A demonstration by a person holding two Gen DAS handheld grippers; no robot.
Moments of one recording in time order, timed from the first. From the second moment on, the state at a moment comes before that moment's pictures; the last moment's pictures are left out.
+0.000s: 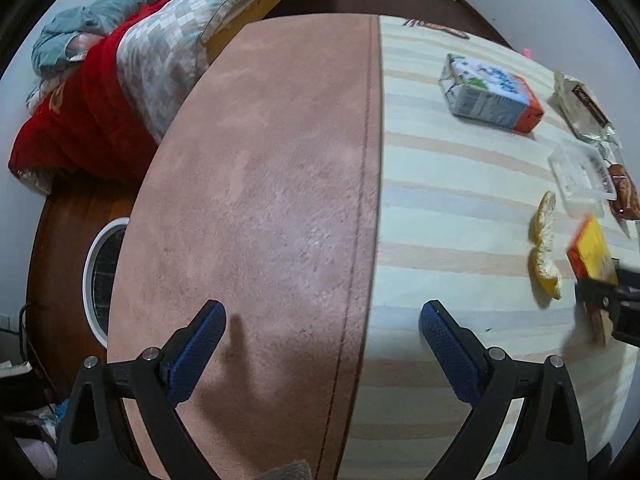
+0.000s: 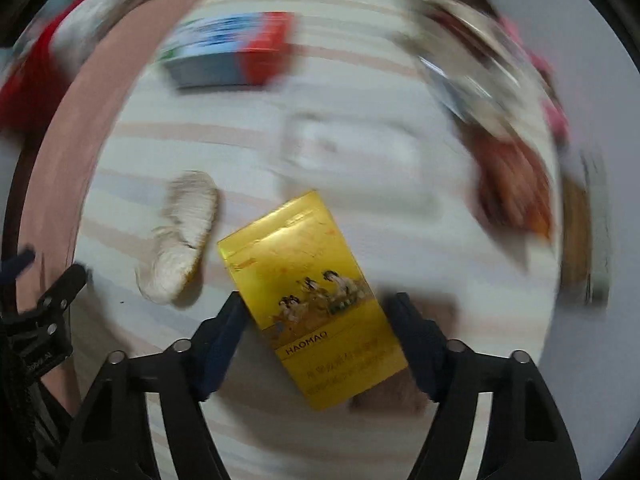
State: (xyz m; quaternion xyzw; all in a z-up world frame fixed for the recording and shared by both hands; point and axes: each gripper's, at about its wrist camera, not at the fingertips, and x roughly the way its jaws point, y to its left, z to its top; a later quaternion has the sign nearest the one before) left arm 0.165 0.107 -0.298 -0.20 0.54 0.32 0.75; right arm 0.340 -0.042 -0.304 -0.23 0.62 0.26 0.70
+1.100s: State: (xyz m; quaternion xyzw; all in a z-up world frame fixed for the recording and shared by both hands) left arm 0.253 0.037 -0.291 -0.16 0.54 0.22 0.79; right arm 0.351 -0.107 -0.294 -0.20 0.60 0.22 0.74
